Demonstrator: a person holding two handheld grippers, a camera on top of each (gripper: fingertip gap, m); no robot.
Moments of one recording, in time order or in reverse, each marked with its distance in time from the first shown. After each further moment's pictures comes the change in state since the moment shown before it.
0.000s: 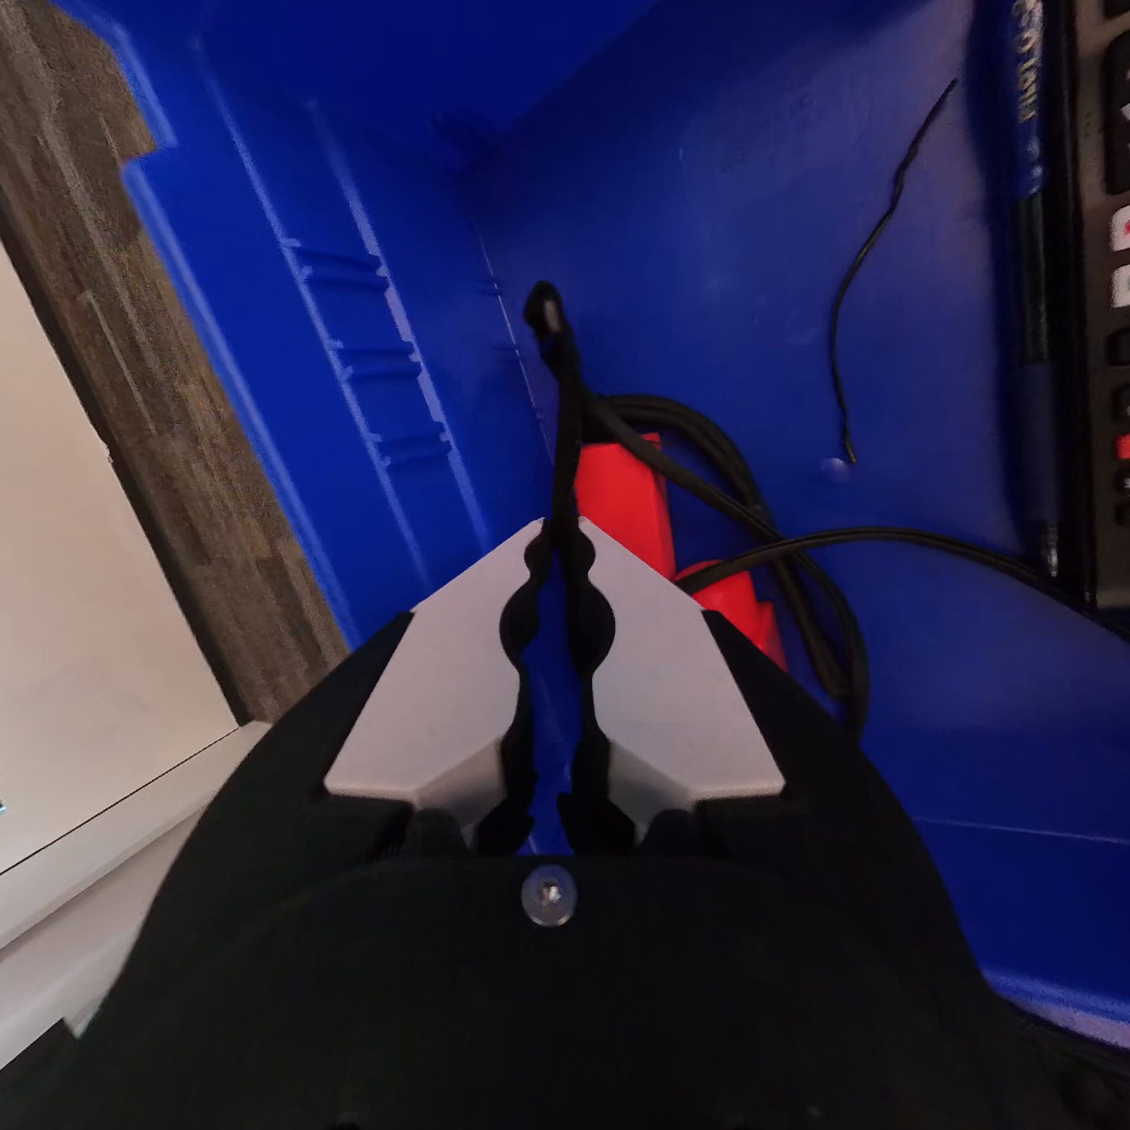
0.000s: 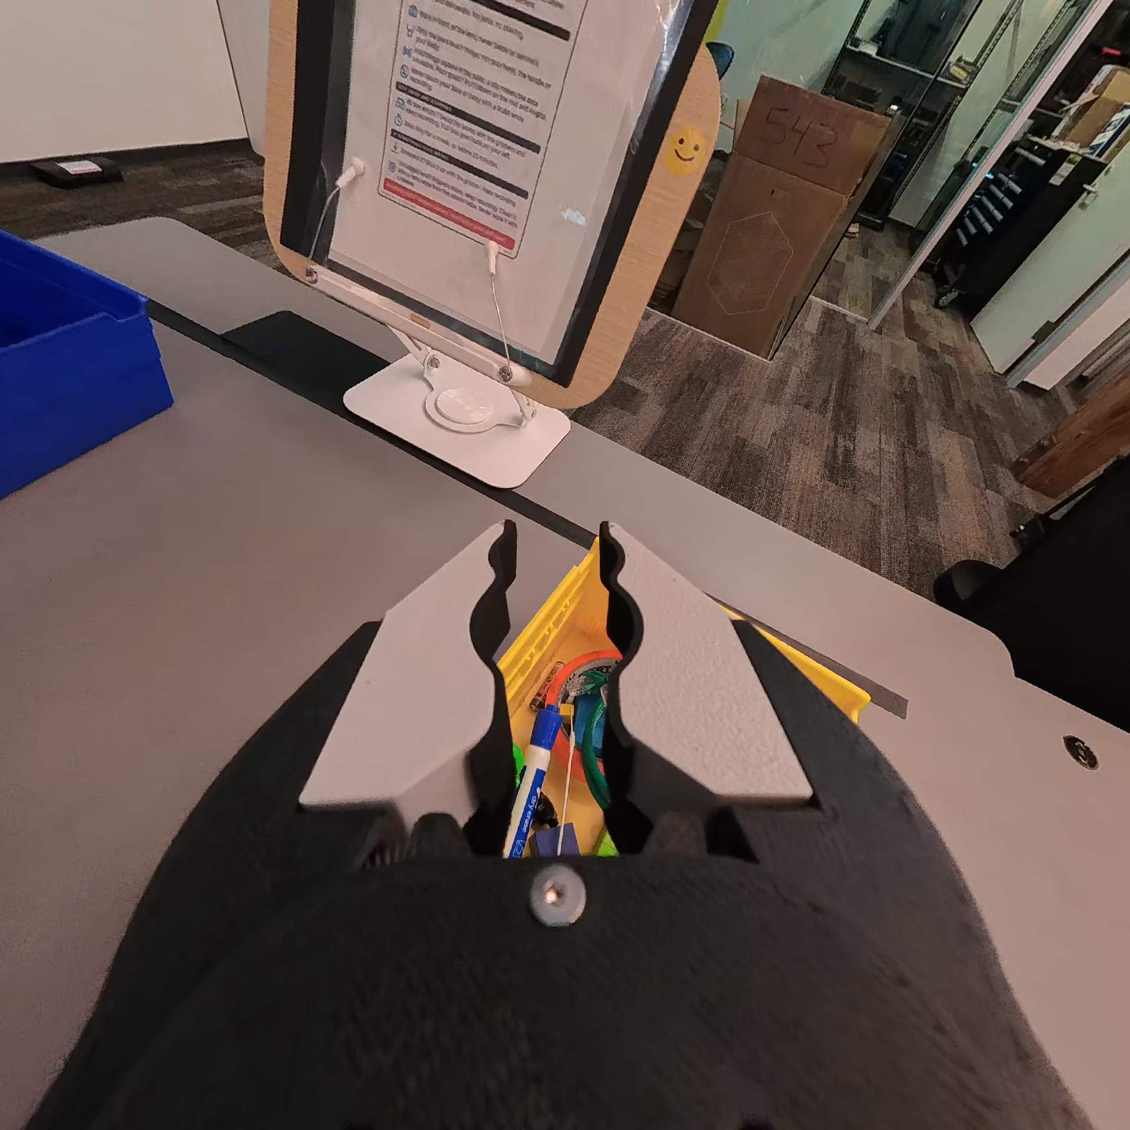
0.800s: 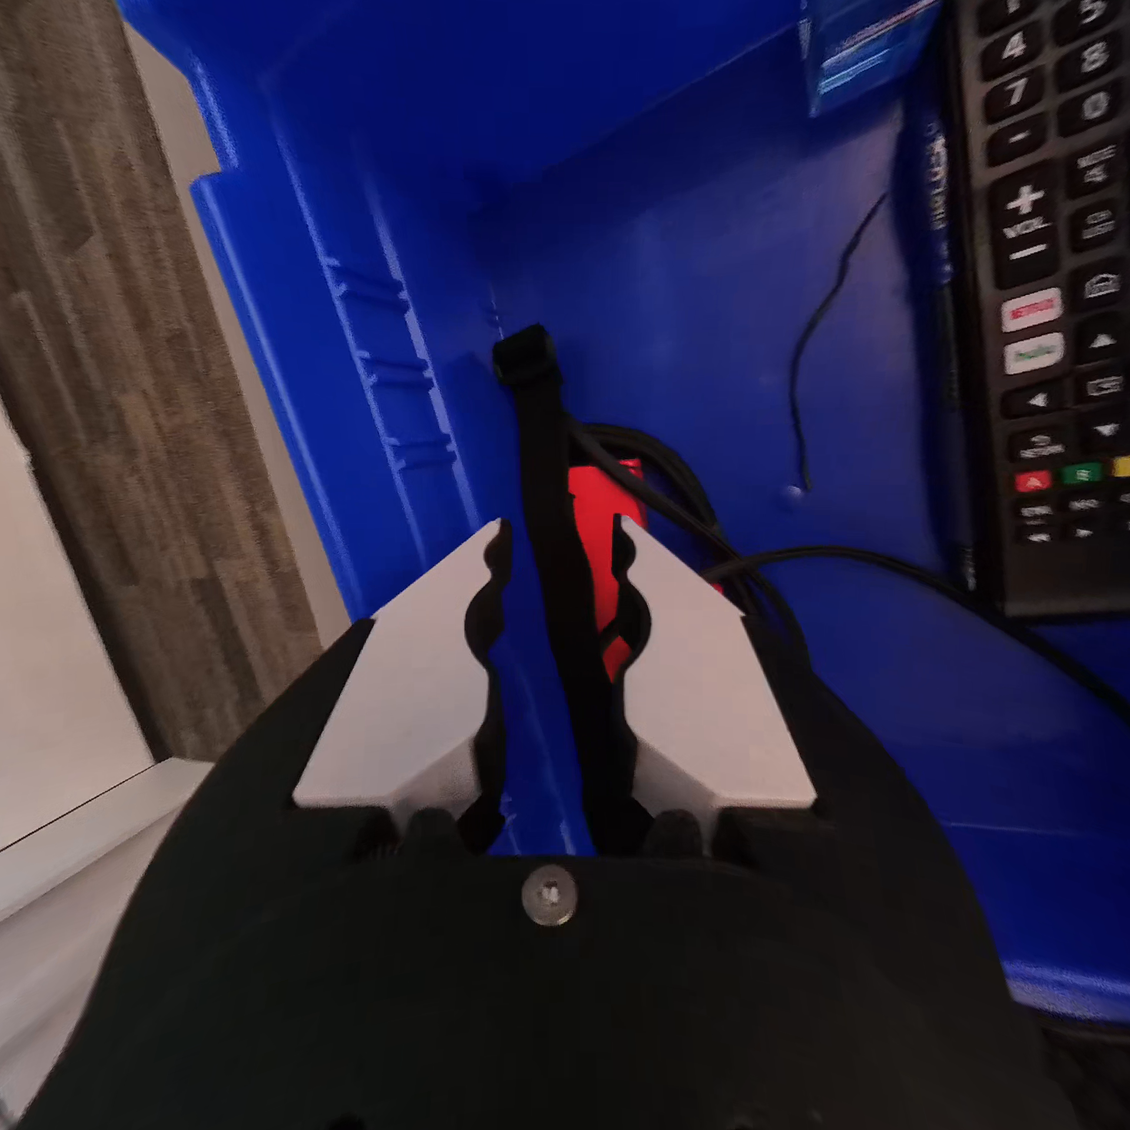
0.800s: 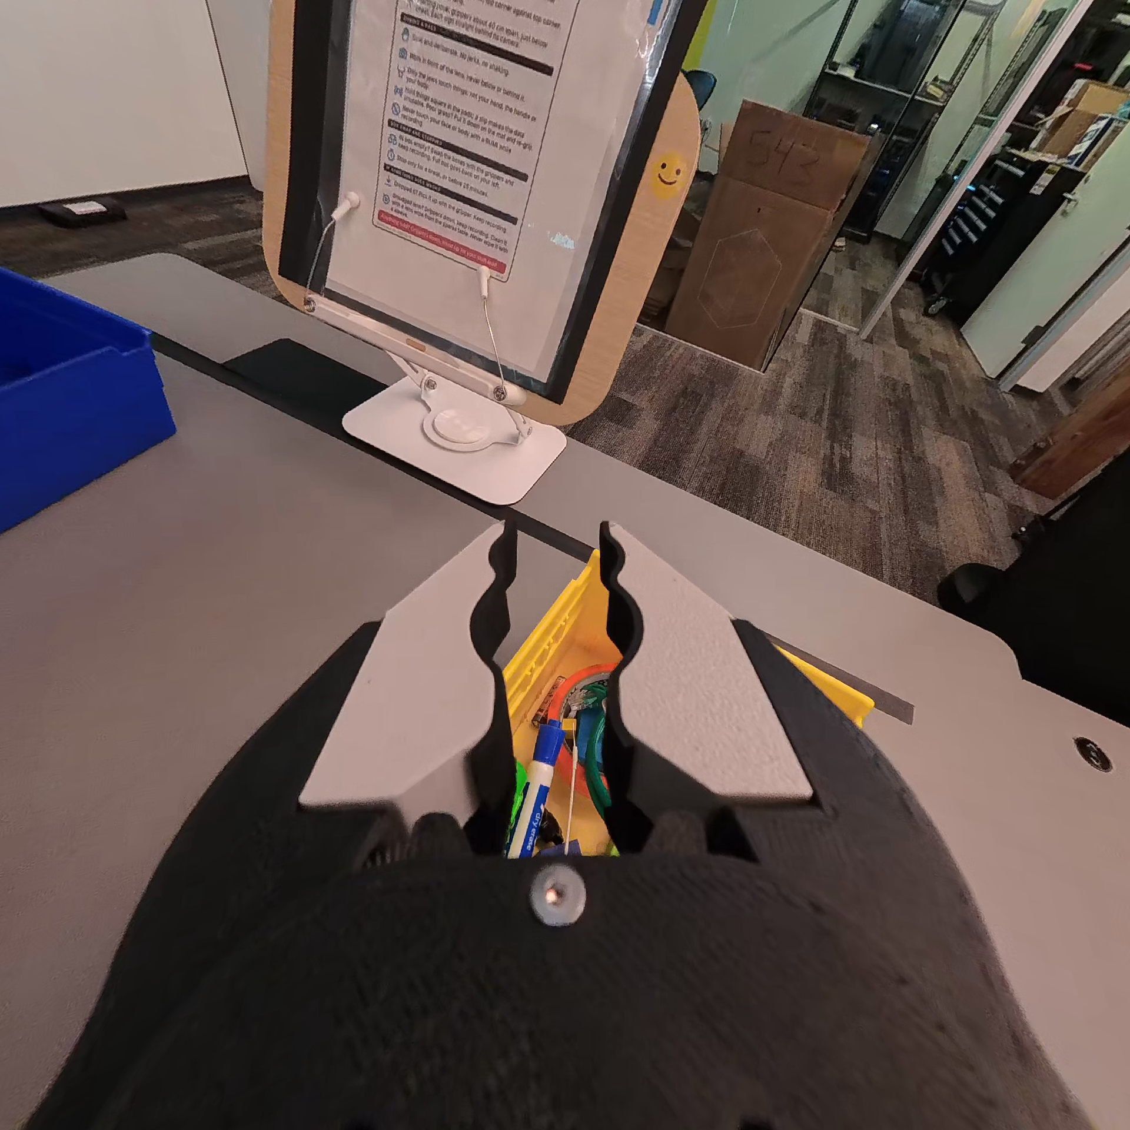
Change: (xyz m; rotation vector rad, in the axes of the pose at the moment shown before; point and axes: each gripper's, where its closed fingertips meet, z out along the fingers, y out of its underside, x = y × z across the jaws) left arm 0.001 -0.010 -0.011 0.080 0.071 -0.087; right arm 0.004 -0.004 0.000 0.031 0.011 0.027
